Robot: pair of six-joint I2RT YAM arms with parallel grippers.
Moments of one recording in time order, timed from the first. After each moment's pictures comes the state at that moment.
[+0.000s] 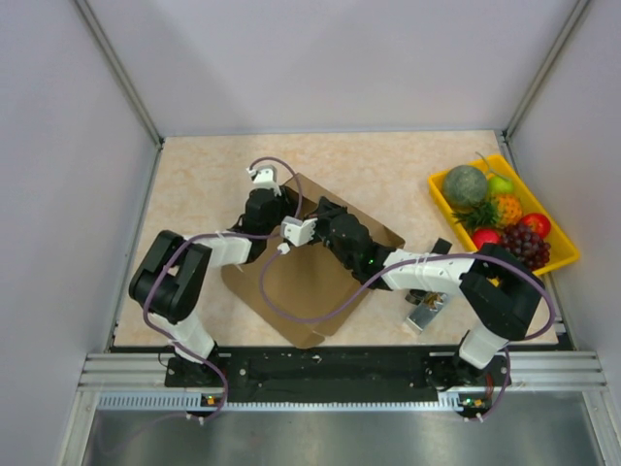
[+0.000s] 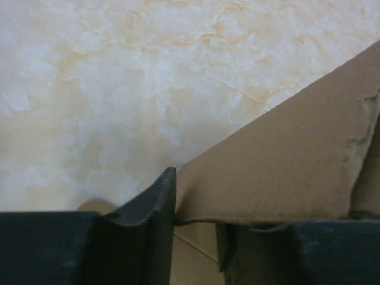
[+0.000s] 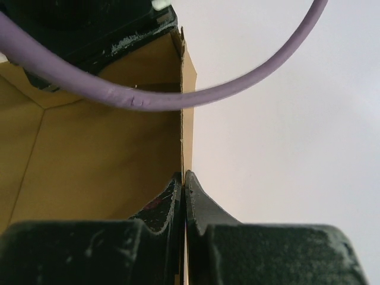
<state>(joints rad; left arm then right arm) -0.42 1.71 0.79 0.57 -0.11 -0.44 0.97 1.64 0.91 0.58 0.39 -1.16</state>
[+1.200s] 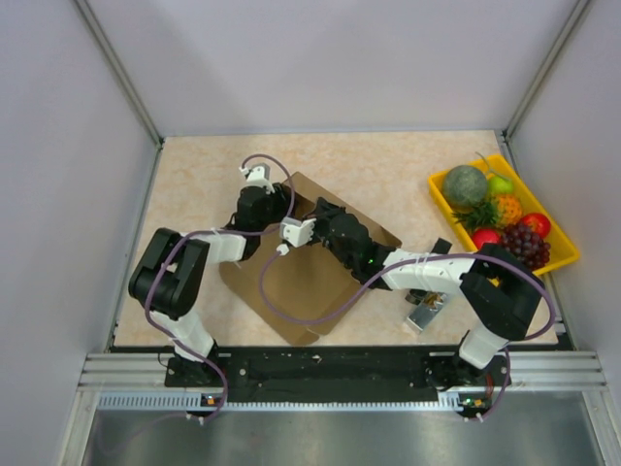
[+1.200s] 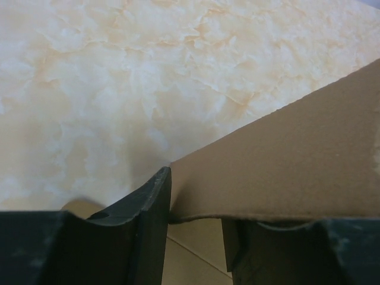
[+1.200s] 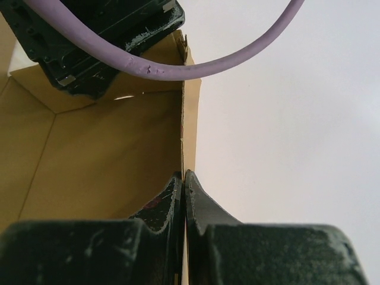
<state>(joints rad) -0.36 1.72 0.79 0.61 0.04 -0.52 0.97 1.64 0.92 0.57 0.36 -1.15</state>
